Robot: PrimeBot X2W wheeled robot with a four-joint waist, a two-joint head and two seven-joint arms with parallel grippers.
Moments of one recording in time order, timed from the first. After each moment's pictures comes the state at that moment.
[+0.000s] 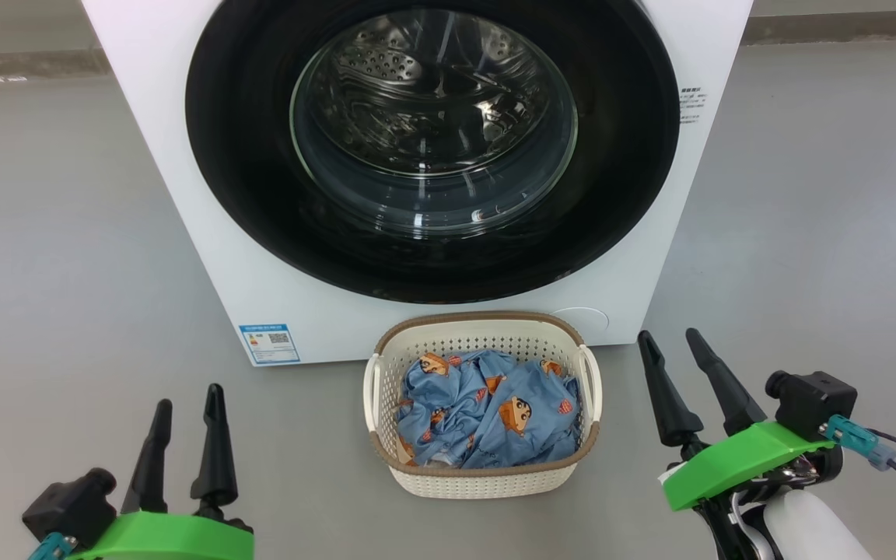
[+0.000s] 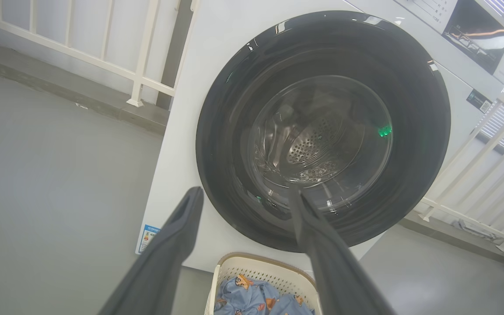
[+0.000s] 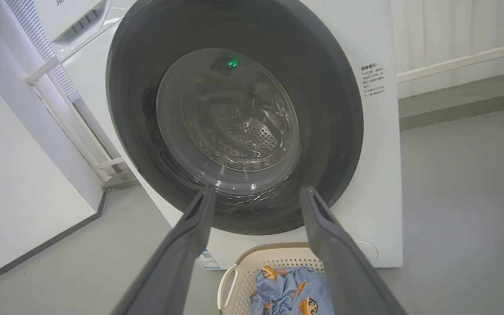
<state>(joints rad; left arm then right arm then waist) -0.13 0.05 -0.04 0.30 -0.56 -0.12 -0.20 -0.20 -0.10 0.21 0.34 0.54 0.12 -0.20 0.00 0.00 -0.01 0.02</state>
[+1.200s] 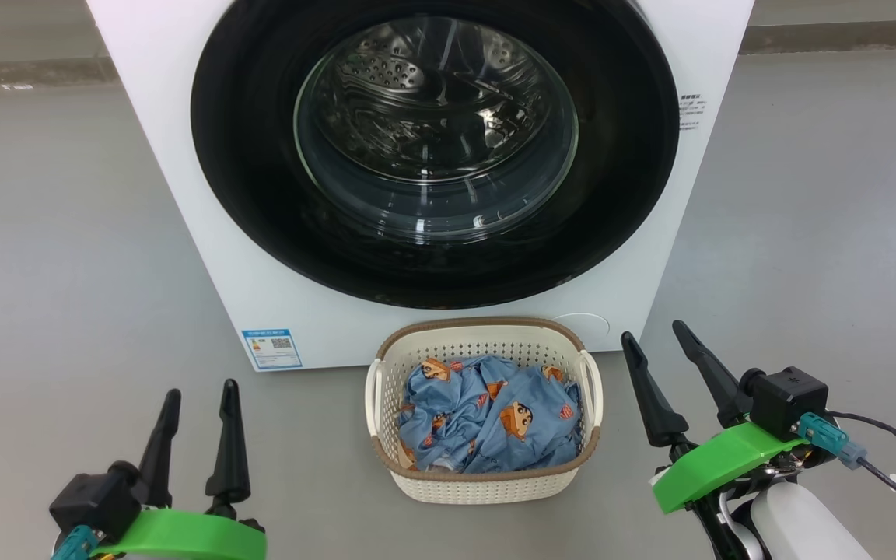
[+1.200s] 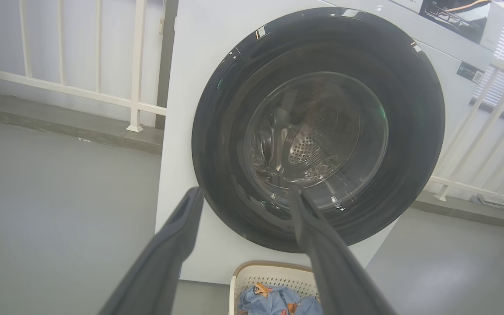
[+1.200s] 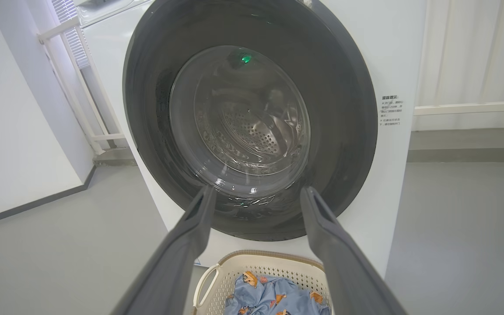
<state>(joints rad) -0.14 0.05 -0.06 0.33 -0.41 -0.13 -0.25 -0.24 -0.12 0.26 0.39 0.40 0.12 -0.25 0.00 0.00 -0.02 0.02</state>
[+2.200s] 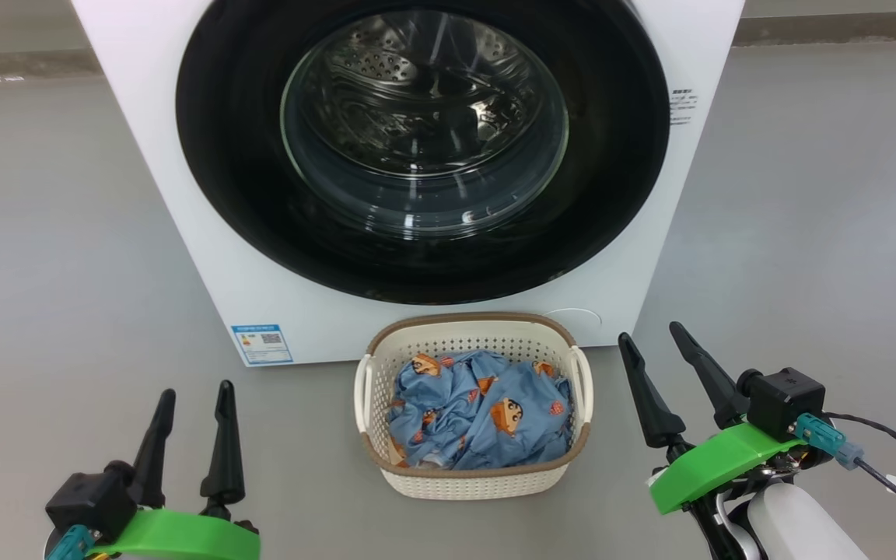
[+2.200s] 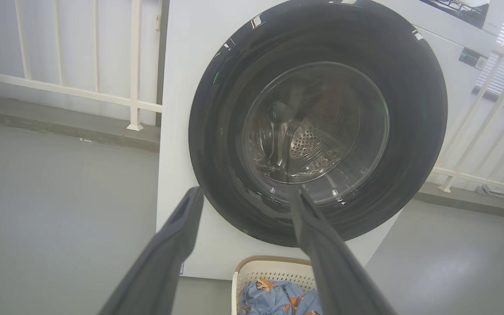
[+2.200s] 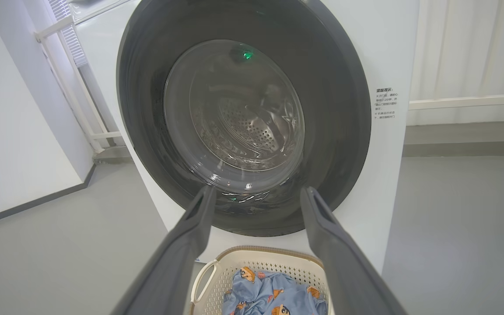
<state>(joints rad) -0.14 0.07 -0.06 0.33 -0.39 -0.13 -0.25 -0.24 -0.11 0.26 0.39 0.40 0.12 -0.25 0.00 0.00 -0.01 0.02</state>
